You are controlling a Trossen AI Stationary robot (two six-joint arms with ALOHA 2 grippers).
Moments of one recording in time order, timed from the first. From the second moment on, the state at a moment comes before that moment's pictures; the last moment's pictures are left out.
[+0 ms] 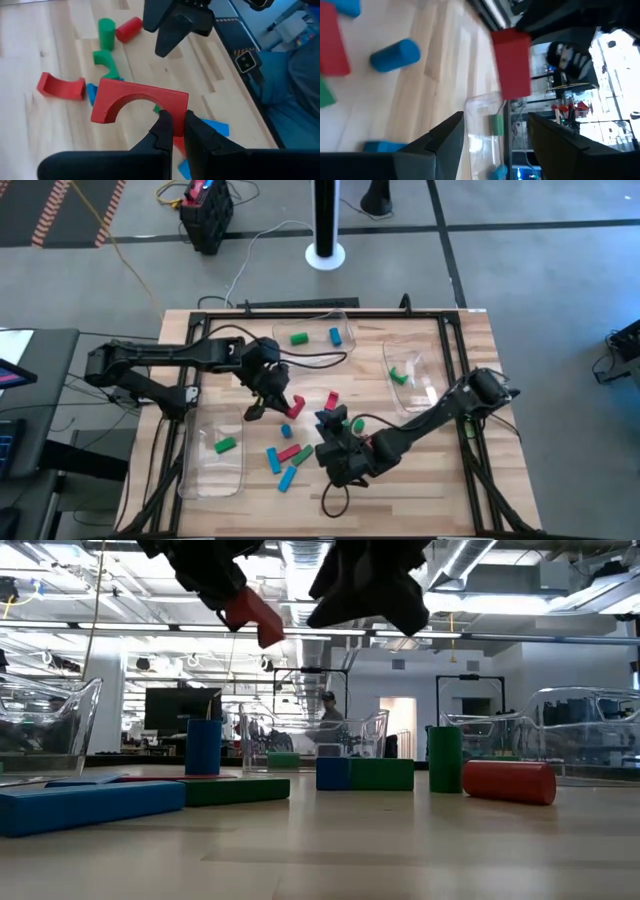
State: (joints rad) left arm 0.14 1.32 1.08 -0.59 0.52 0.17; right arm 0.47 1.94 1.43 -0.30 1.08 -0.44
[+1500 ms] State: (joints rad) left arm 0.08 1.32 1.08 -0.52 0.70 0.16; right arm 0.39 1.94 1.43 0.02 0.81 -0.66
